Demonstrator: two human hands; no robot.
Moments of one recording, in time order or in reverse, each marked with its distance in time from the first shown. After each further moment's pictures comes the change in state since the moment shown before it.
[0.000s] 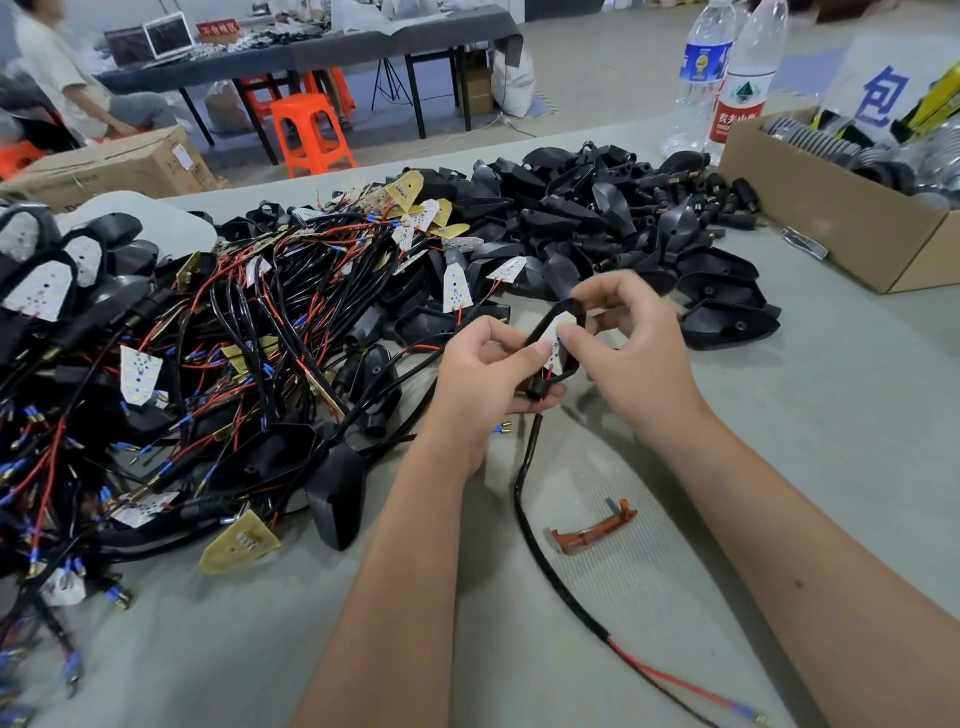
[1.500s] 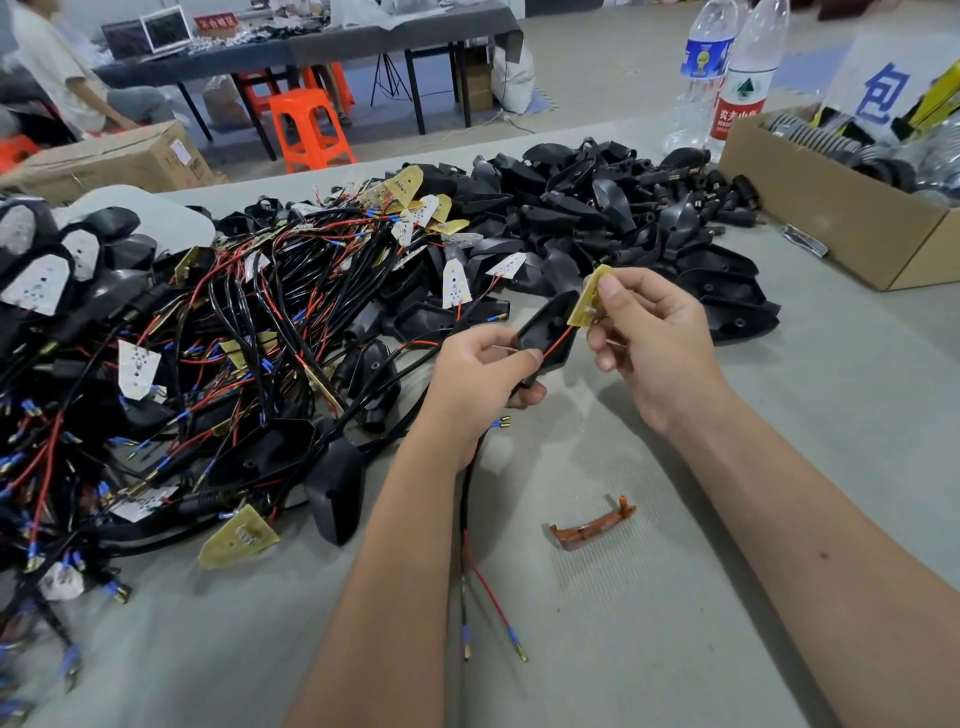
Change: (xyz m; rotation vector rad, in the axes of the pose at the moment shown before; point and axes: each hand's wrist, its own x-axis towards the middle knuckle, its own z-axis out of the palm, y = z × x) left_hand 0.009 -0.007 -0.007 0.133 -0.004 -0.033; right_hand 0.010 0.009 -0.009 0.589 -0.033 0.256
